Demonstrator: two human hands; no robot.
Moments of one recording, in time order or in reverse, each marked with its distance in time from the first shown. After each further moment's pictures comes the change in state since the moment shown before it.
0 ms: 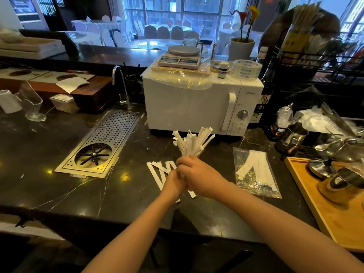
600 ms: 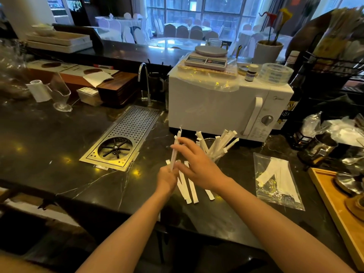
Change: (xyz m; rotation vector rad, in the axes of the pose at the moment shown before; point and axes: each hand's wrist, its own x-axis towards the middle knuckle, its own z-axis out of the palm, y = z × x) left_hand 0.015 -0.031 -0.058 -0.148 0.355 -0.014; right_hand 0.050 -0.031 0.009 0.362 0.199 0.027
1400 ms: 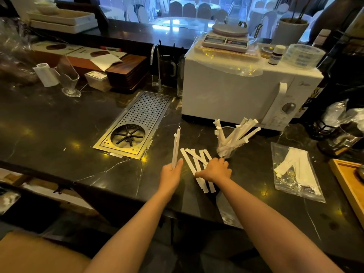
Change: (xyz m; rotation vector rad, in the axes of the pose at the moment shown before) left_hand 0.000 -0.029 -0.039 0.014 0.000 -0.151; right_hand 0.025 0.052 0.084 -0.118 -0.256 0.961
